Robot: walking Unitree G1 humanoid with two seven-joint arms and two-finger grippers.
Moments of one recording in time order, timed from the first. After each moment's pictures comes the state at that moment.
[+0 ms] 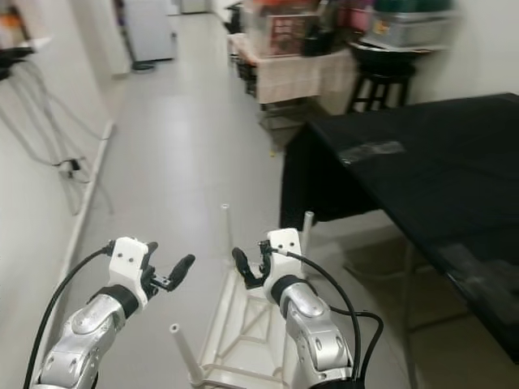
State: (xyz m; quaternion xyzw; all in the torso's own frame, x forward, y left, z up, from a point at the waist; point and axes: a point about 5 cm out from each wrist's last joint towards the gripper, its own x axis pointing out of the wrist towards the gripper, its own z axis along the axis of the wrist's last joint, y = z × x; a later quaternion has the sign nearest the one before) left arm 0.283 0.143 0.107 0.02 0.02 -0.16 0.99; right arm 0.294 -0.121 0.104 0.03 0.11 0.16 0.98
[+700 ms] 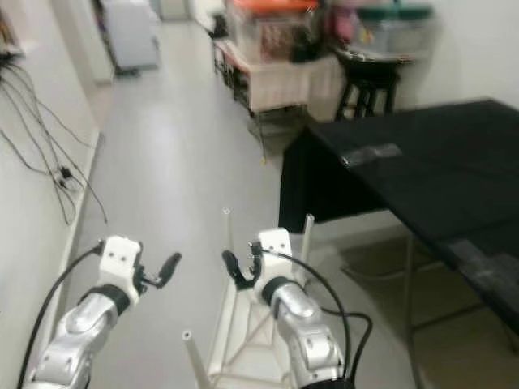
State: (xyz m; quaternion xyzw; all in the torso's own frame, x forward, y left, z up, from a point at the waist) left arm 0.286 0.154 0.104 0.05 0.02 -0.13 0.99; right arm 0.295 -0.114 0.104 0.03 0.11 0.16 0.98
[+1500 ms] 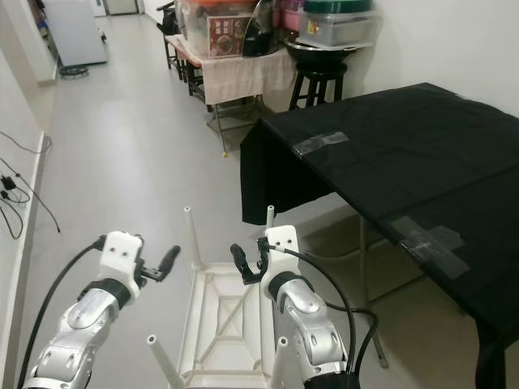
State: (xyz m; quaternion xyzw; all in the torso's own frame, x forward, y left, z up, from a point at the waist) left arm 0.291 0.166 0.113 0.05 0.00 -0.06 1.00; right arm 0.304 -0.128 0.112 0.01 0.07 0.15 0.99
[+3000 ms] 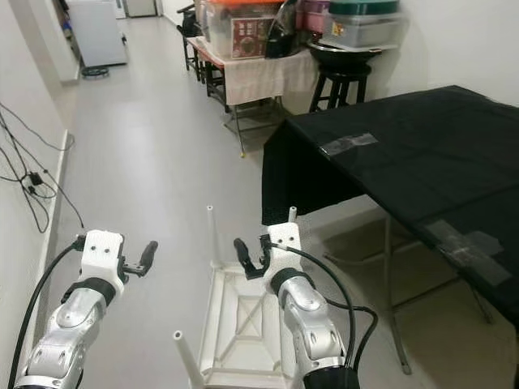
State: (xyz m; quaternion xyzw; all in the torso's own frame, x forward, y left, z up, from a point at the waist) left arm 0.294 0.175 0.109 0.06 0.01 -0.01 1.00; right arm 0.311 -0.135 0.108 0.01 0.07 0.12 0.99
